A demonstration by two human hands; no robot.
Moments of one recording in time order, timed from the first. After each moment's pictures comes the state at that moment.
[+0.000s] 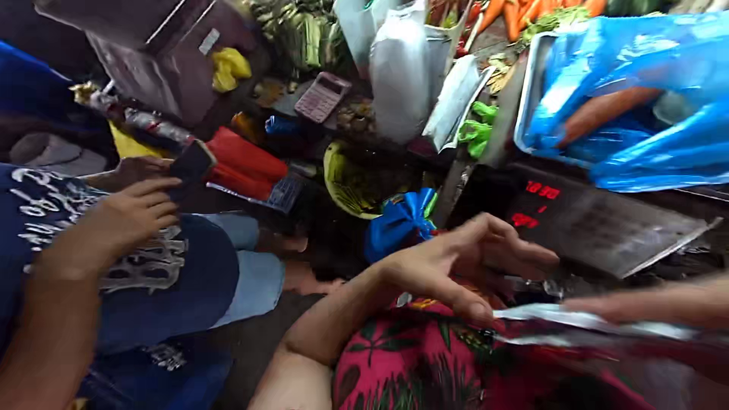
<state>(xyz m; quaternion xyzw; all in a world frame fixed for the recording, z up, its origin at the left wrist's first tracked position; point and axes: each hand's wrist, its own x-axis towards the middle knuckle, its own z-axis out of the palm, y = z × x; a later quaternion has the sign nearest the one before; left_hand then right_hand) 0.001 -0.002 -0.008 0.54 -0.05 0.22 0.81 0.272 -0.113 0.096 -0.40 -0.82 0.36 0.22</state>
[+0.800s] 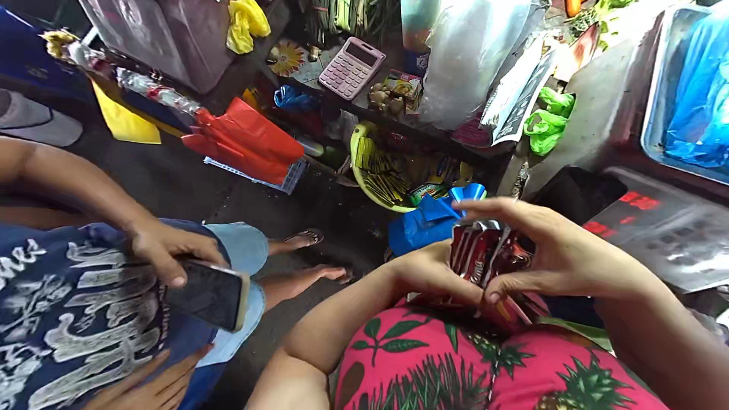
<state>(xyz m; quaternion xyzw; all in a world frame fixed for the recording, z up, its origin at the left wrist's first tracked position) -0.093 0.025 -0.067 0.43 0.01 0.18 0.88 0.119 0.008 0.001 -0.38 -0.80 0.39 0.25</state>
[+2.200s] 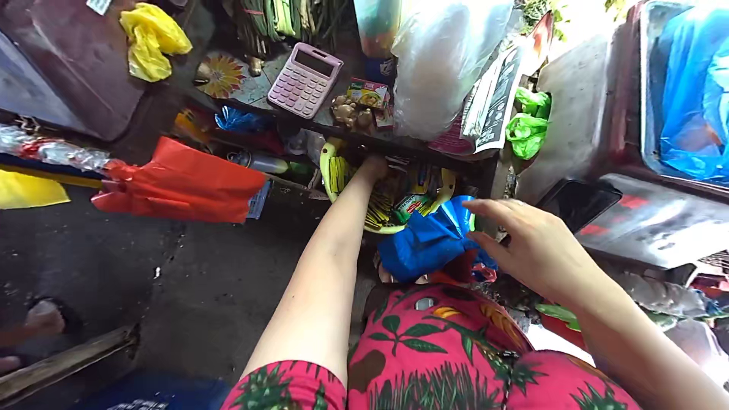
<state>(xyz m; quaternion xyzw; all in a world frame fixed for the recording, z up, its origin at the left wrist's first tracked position) -0.045 0.282 -0.230 0.78 0.46 -0.23 0.37 0.097 0.023 -0.021 -0.68 -0.71 0.16 0.12</state>
